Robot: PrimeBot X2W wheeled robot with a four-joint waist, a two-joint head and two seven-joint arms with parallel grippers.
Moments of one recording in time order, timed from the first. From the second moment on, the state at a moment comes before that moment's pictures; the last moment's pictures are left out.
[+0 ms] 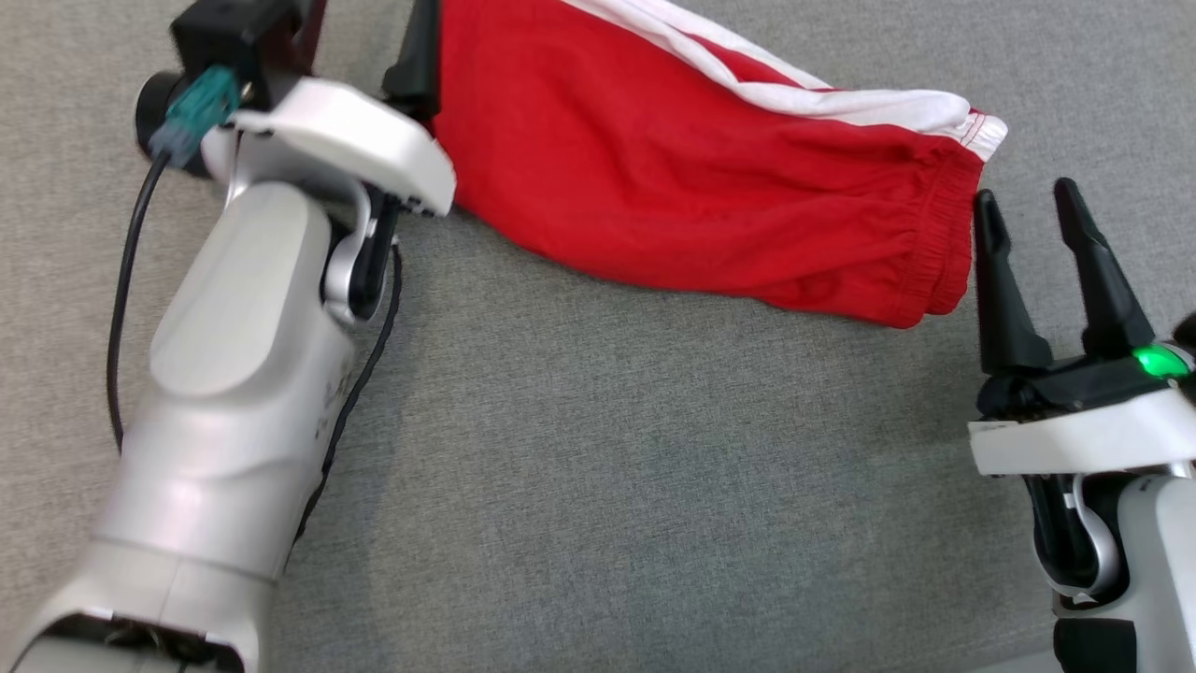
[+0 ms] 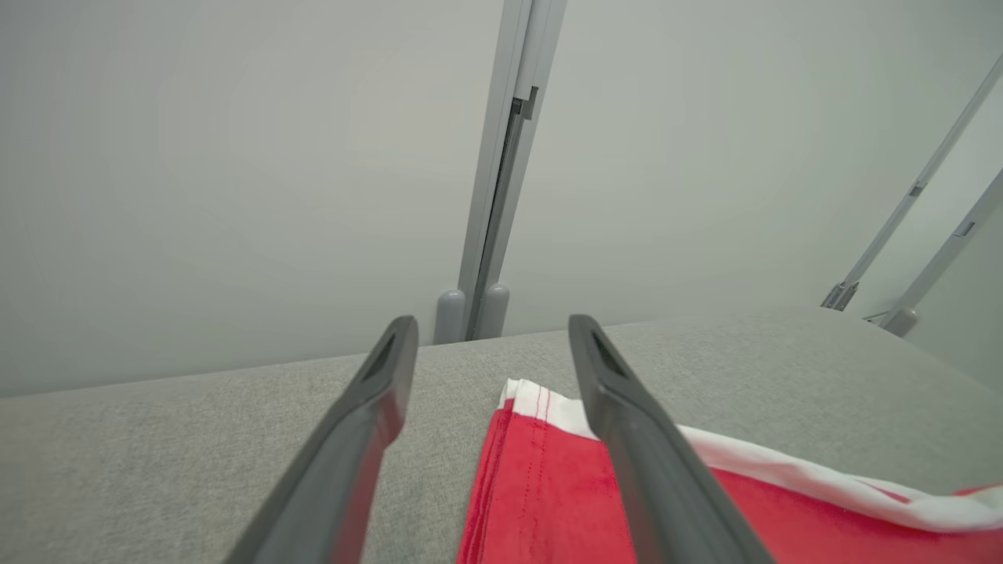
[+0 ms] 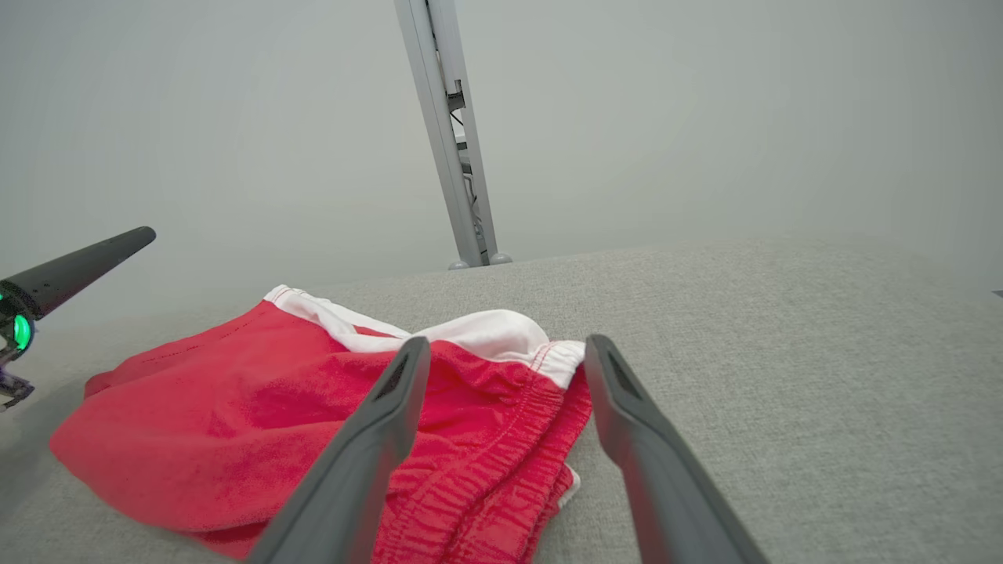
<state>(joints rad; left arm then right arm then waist) -0.99 0.08 -0.37 0.72 -0.44 0.00 -0.26 -0.32 -0.11 0.06 0.00 0.35 0.13 -0.17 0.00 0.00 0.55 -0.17</state>
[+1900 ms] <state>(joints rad) -0.85 0.10 -0.33 0.87 -0.36 -0.09 0.05 -0.22 -0.06 -0.02 0.08 0.24 0.13 -0.26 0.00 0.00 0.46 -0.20</state>
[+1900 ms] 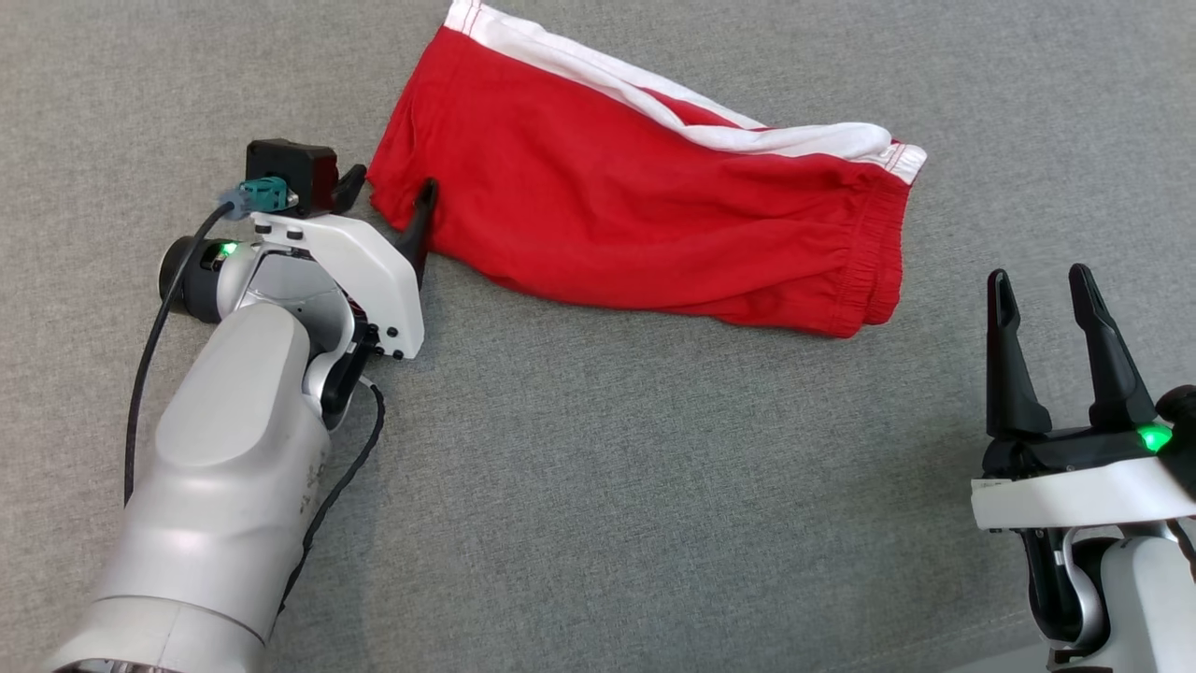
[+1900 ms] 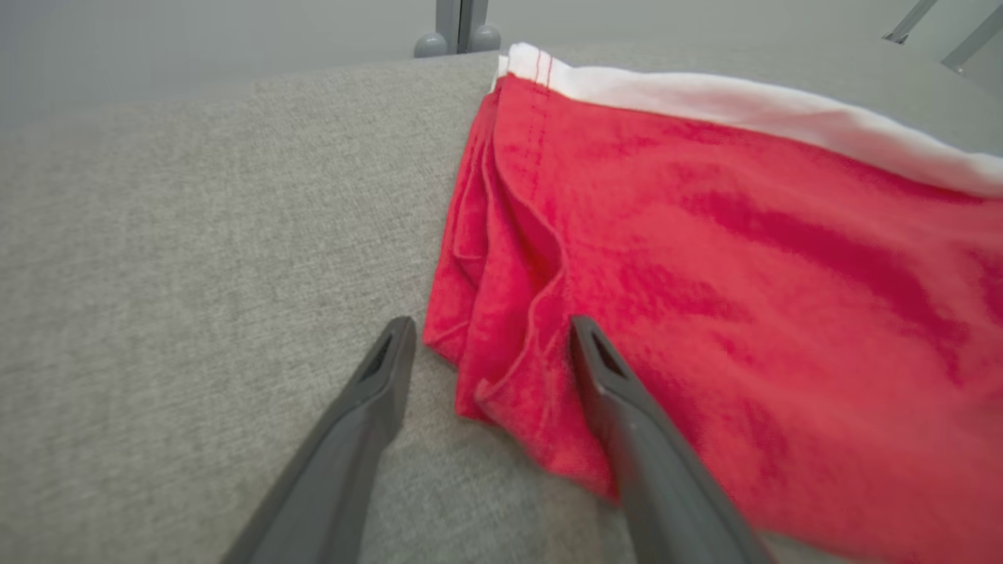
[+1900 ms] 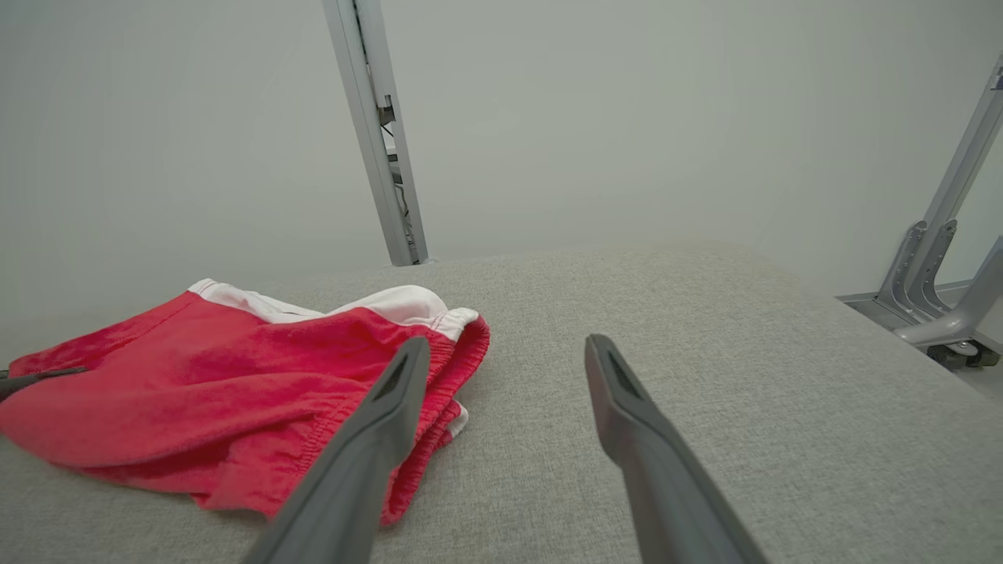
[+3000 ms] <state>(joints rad) -0.28 0.05 -0.29 0.40 -0.50 0.10 -0.17 -0.16 -0.09 -0.03 0.10 0.23 0.13 -0.23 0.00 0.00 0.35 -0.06</state>
